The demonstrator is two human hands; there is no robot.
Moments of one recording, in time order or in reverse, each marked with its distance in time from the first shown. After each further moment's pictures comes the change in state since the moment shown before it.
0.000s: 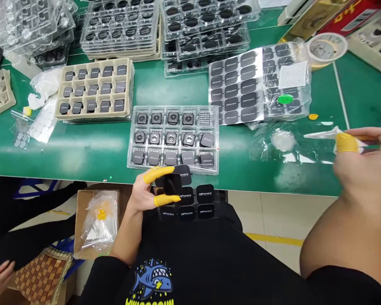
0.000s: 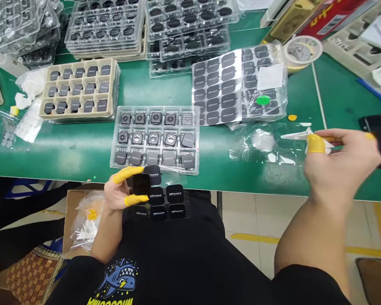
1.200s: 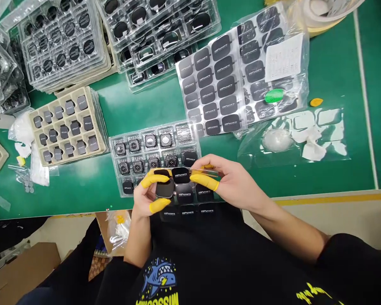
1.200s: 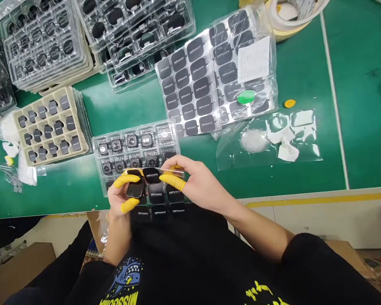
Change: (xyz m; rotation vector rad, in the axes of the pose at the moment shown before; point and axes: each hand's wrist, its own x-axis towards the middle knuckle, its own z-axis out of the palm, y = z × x) left_hand 0.088 -0.019 0.034 -0.267 -0.118 -0.350; right_hand -0.005 -0.222 0.019 0.967 -1.030 0.465
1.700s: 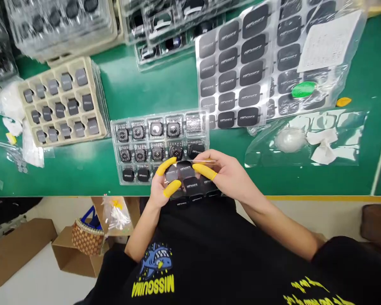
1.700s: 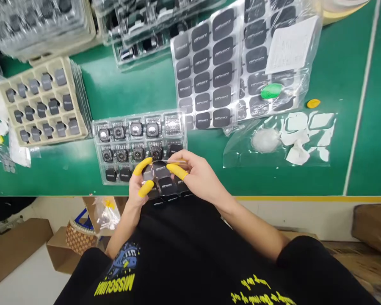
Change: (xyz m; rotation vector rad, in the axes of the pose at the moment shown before) left_hand -0.040 -0.038 0.024 -0.065 0.186 -0.372; right_hand 0.004 0.025 0.012 0.166 -0.025 0.274
